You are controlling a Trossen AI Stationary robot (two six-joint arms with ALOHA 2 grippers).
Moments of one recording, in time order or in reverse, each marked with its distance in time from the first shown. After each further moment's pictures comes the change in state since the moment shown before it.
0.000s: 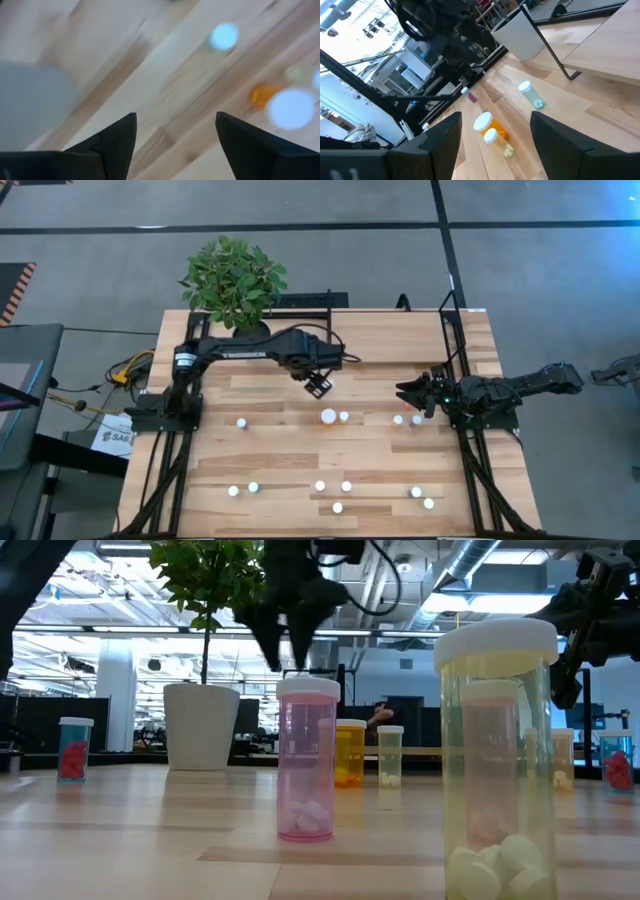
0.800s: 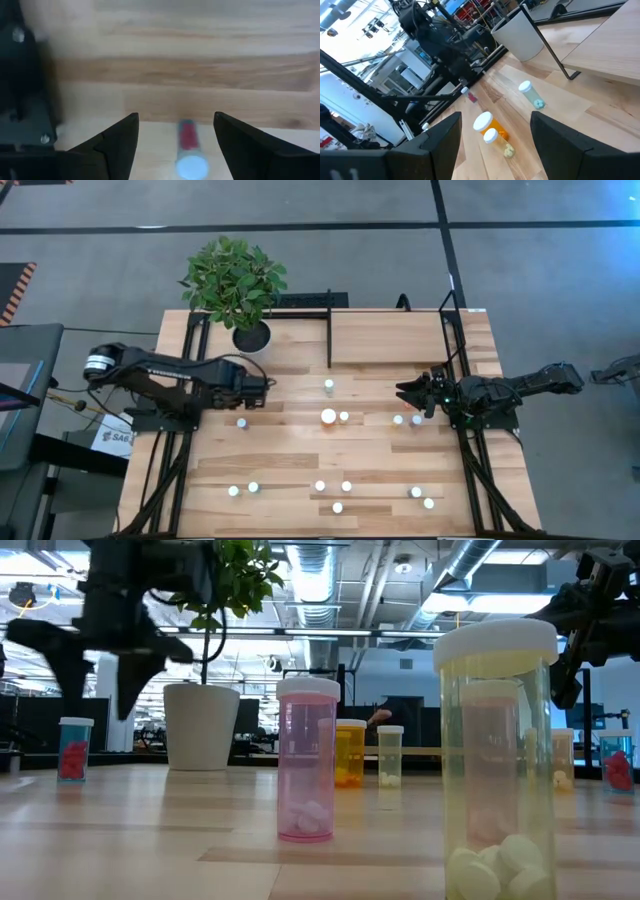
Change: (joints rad) left arm -0.118 -0.662 -1.074 0.313 0.167 -0.943; right arm 0.000 0.000 0.000 0.000 0.000 0.000
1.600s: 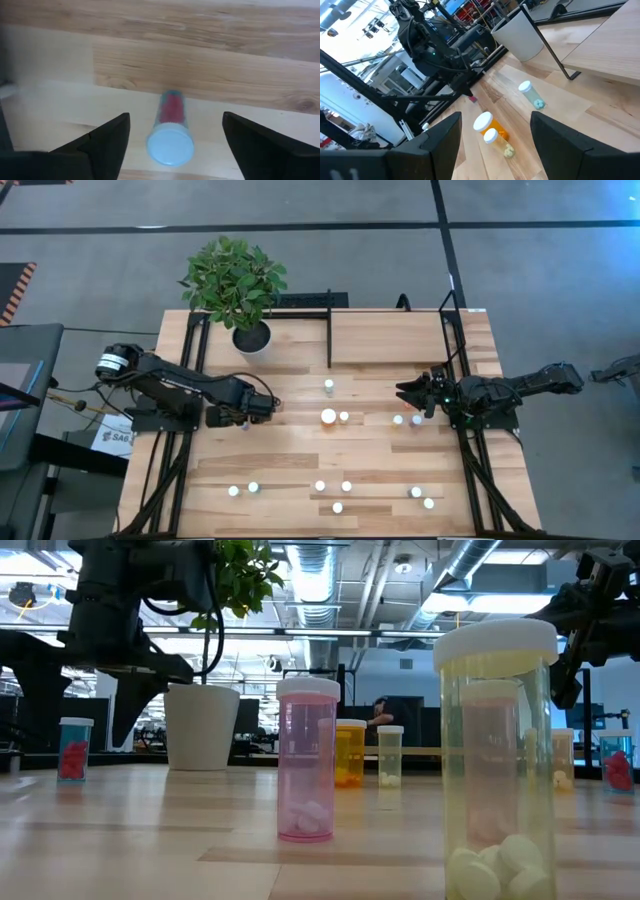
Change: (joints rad) left arm -0.125 0.118 -0.017 0.149 0.057 -0.209; right arm 0.000 0.000 0.000 0.000 0.000 0.000
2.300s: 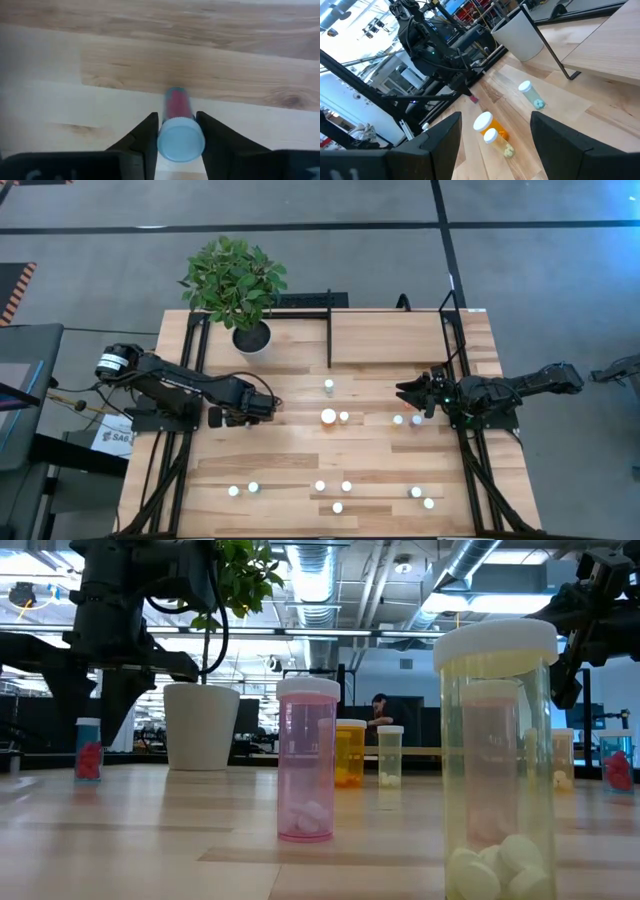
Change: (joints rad) left arm 0.000 0.000 0.000 0.033 -0.006 0.010; right arm 0.000 0.000 0.000 -0.001 0.000 0.000
